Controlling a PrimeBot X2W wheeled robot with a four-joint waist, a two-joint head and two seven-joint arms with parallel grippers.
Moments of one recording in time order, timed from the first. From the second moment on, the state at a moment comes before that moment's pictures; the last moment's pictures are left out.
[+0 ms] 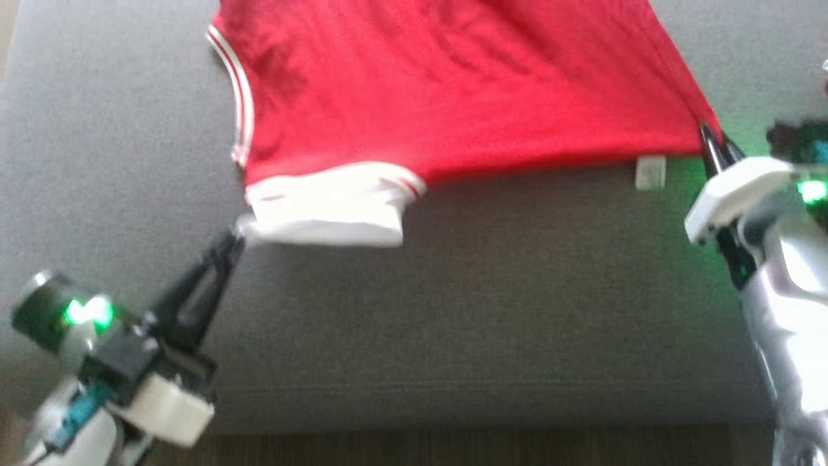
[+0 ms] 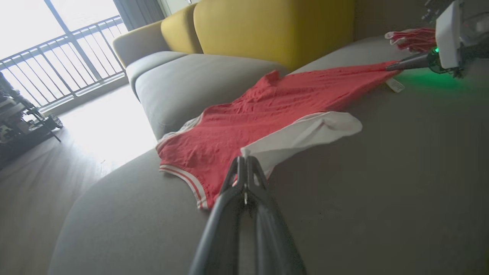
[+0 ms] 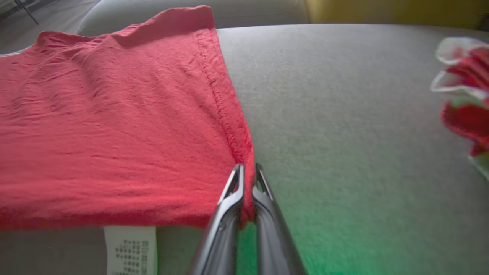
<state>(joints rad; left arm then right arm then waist) -0.09 0.53 -0.33 -0.14 -0.13 -0.13 -0.26 -0.85 -0.19 -0.17 1.18 0.01 0.13 -0.25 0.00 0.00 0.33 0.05</state>
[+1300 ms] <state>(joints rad) -0.43 0.46 -0.49 0.06 -0.16 -0.13 -0.26 -0.48 -0.16 -0.30 0.27 -0.07 0.13 0.38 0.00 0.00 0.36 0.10</state>
